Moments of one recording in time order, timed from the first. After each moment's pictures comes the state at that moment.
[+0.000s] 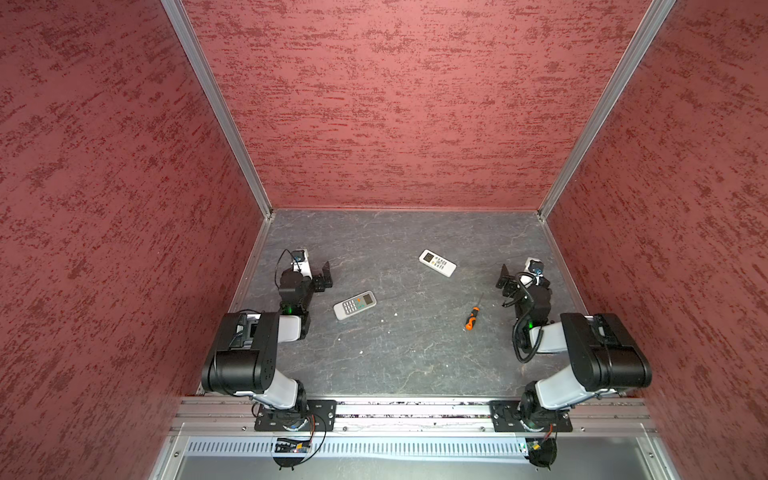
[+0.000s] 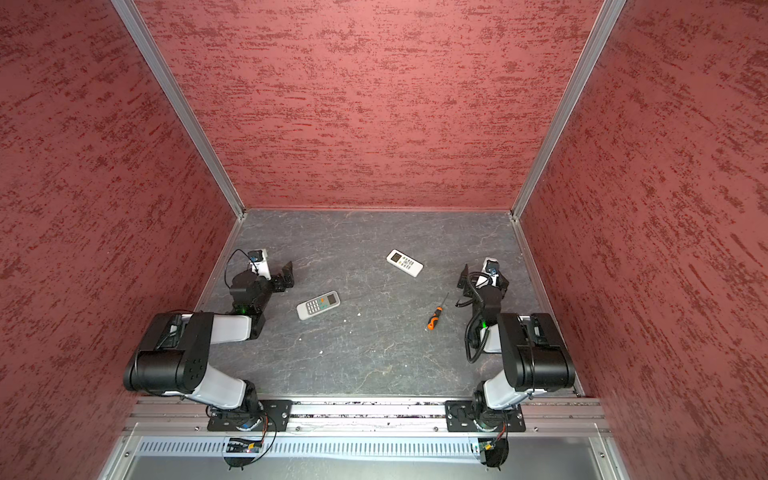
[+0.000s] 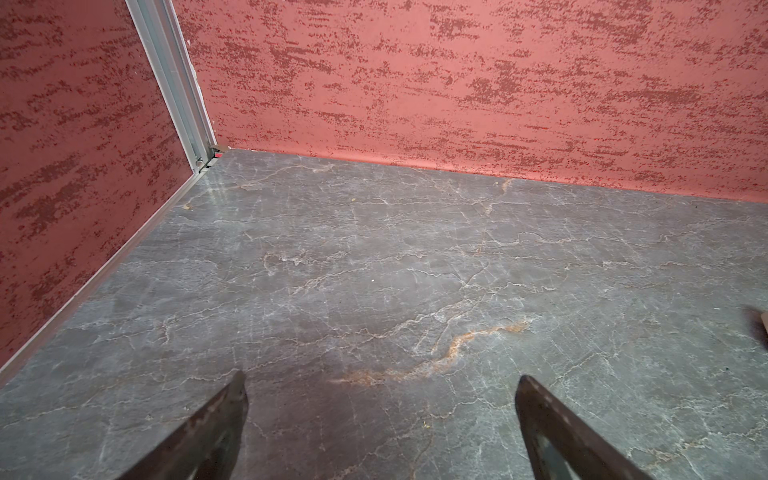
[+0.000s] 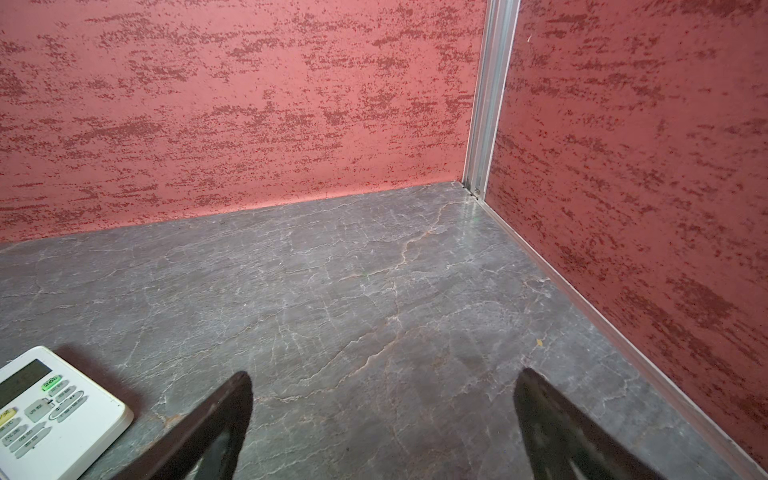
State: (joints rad) left arm 0.03 1.53 0.39 0.88 0.02 -0.09; right arm -0.03 1.55 0.26 1.16 0.18 0.09
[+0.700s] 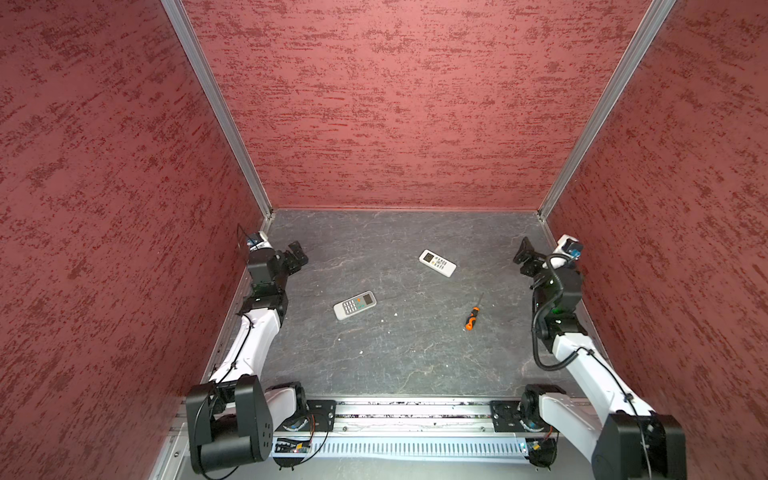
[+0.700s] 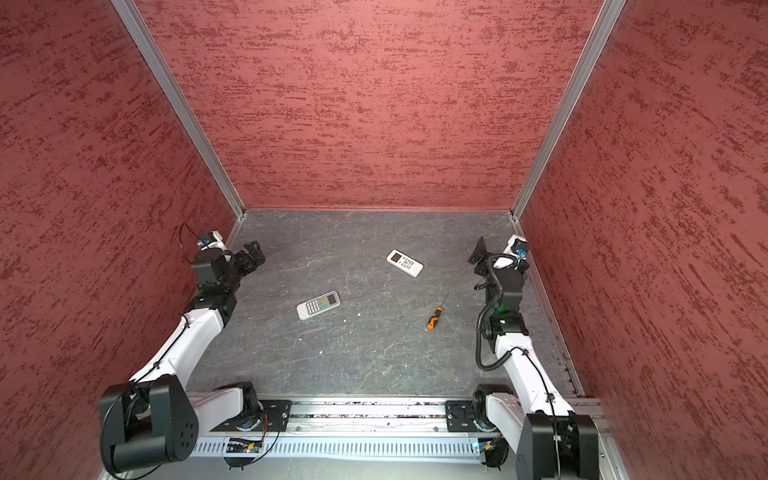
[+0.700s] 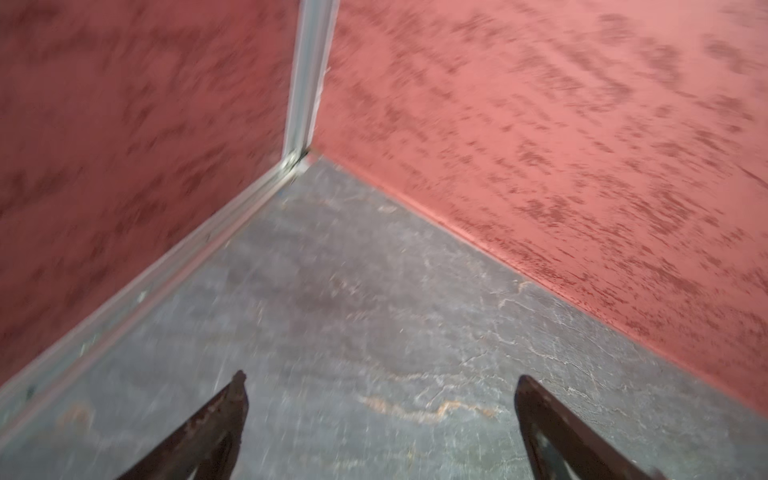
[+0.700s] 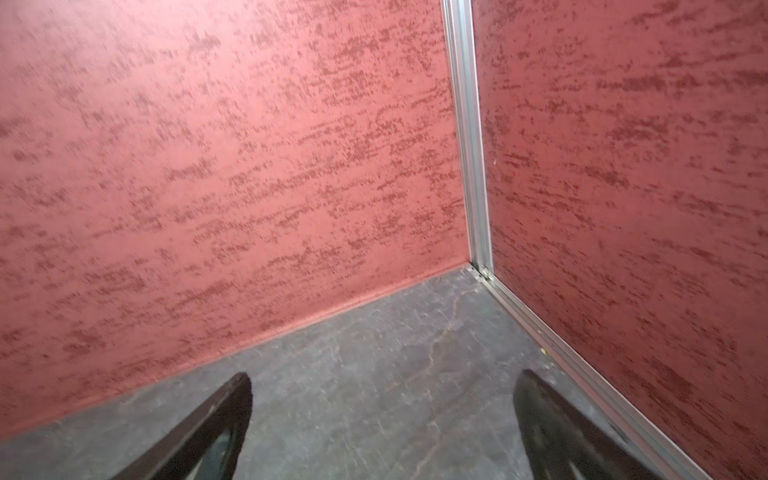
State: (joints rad) left arm 0.19 1.15 0.67 0.07 0.02 -0.46; right arm -0.03 0.99 0.61 0.34 0.15 0.33
